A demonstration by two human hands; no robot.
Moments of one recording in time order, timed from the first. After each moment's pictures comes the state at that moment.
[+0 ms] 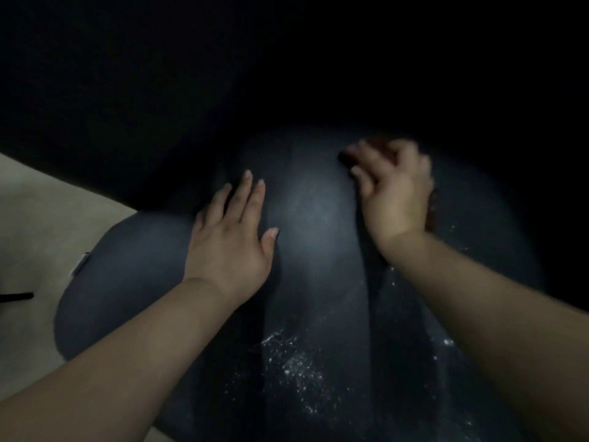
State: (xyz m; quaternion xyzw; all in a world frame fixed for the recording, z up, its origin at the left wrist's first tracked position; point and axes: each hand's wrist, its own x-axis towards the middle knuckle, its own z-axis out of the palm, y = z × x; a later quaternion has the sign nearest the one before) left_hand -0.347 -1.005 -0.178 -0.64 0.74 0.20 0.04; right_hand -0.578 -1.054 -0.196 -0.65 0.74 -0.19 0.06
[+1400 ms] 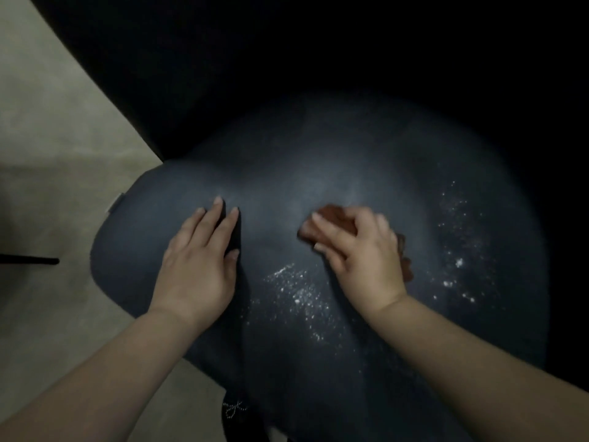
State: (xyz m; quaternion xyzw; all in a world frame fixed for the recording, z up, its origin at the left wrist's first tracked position) left_hand -0.288 -0.890 -0.168 -0.67 0.70 0.23 0.01; right_hand -0.532 -0.898 -0.181 -0.75 0.62 -0.19 0.15
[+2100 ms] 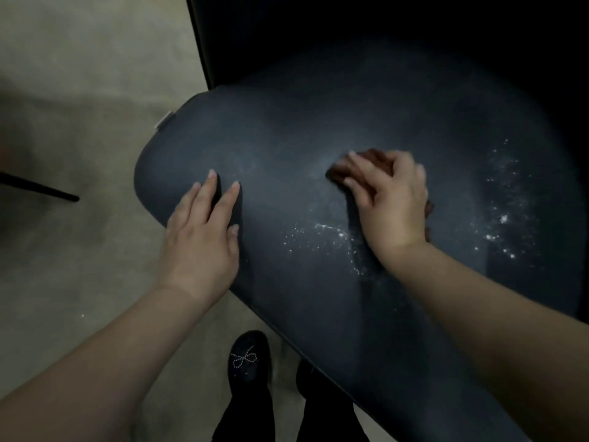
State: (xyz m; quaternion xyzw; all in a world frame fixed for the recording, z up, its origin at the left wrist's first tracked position) left_hand -0.247 -0.812 -0.182 -0.73 0.65 0.19 -0.04; right_hand -0.490 -0.884 -0.185 -0.71 0.67 -0.20 0.11
